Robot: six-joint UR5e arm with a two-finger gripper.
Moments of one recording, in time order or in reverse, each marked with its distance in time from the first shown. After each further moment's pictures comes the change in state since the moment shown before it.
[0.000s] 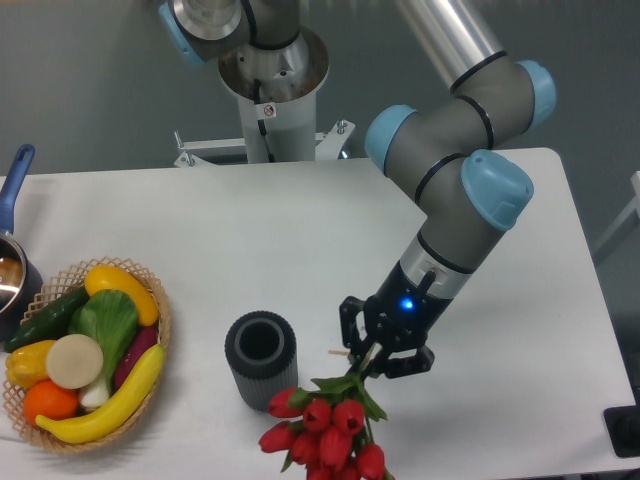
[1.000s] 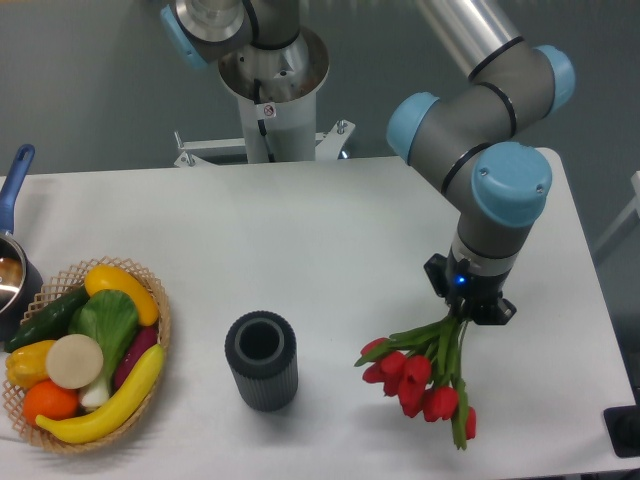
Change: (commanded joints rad) arm 0.031 0.011 0.026 -0.182 0.667 0.288
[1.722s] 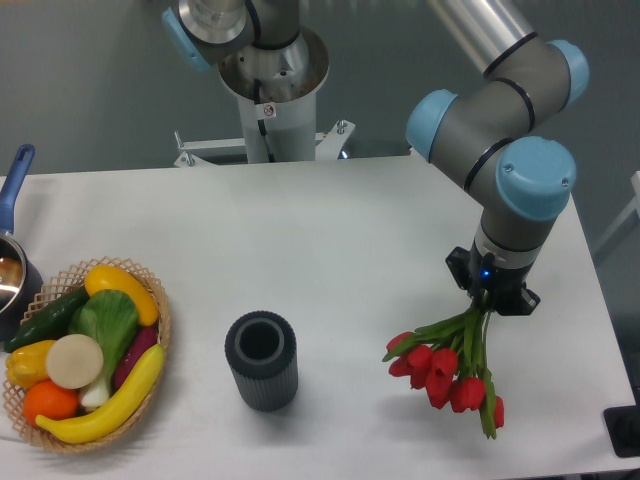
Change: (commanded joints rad) arm 0.051 -0.009 0.009 -0.011 0.118 0.078
